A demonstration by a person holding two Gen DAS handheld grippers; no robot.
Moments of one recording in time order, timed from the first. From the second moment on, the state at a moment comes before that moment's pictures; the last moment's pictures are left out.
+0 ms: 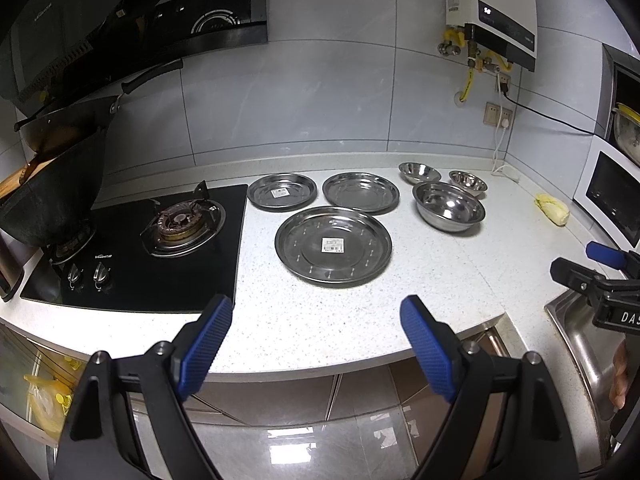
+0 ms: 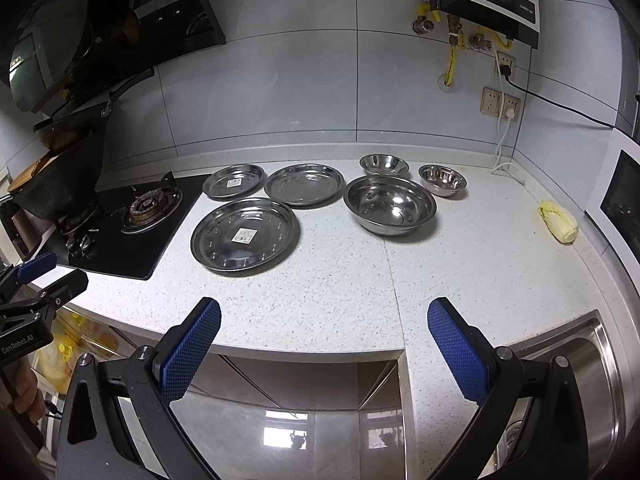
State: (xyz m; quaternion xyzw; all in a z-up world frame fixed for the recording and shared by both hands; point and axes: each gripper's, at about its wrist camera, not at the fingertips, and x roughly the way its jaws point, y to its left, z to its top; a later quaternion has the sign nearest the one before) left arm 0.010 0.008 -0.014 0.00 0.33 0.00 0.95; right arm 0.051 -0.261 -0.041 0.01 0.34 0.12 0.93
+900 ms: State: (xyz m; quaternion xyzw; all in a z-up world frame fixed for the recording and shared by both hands) left arm 0.024 0.014 -0.020 -0.01 0.34 0.01 0.94; right arm 0.061 -0.252 -0.048 0.00 0.35 0.12 0.93
